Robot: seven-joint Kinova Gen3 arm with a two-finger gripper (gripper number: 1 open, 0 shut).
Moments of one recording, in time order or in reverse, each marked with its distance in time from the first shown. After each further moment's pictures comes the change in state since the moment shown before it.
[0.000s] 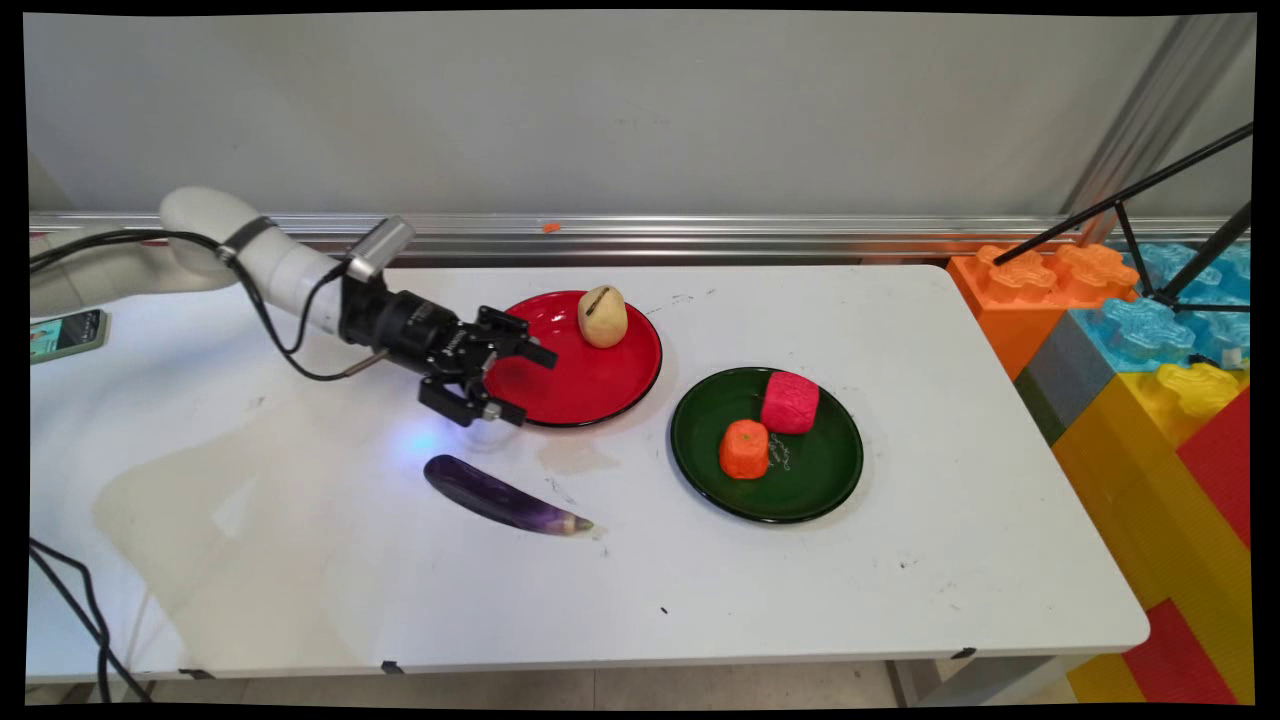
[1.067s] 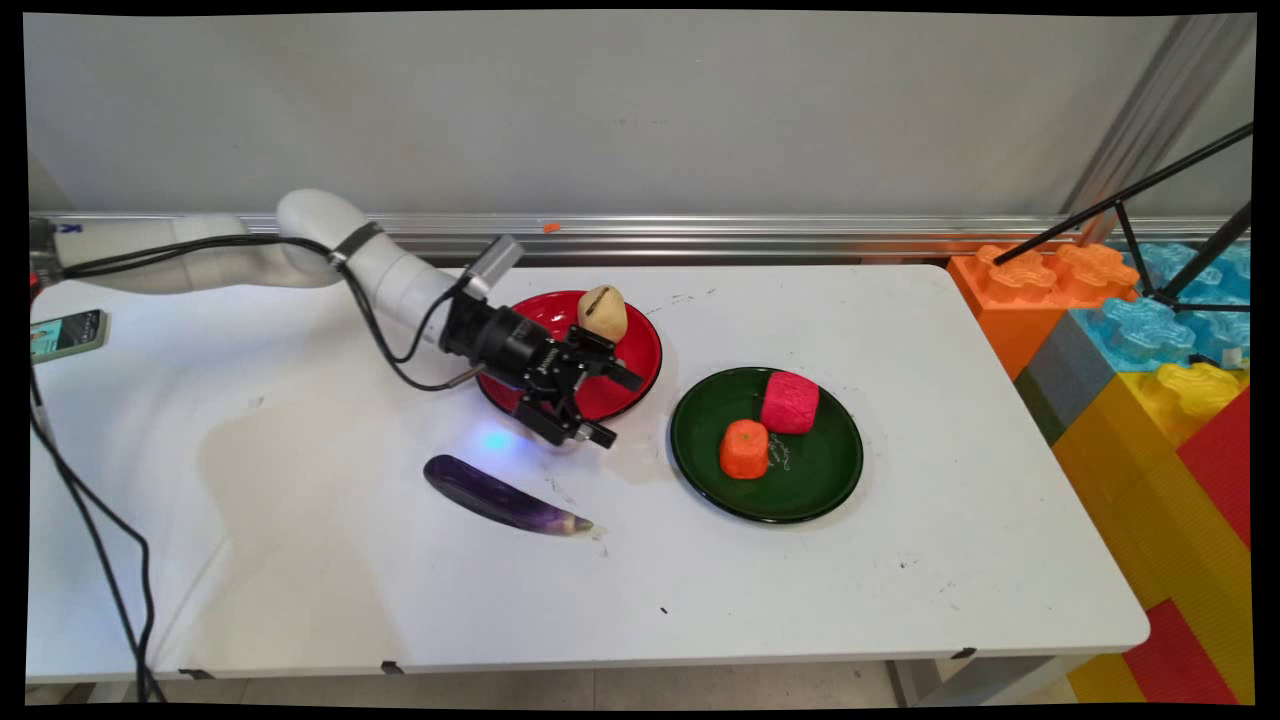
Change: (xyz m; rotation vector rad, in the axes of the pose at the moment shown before) arm 0.021 -0.036 0.094 -0.061 -0.063 0.010
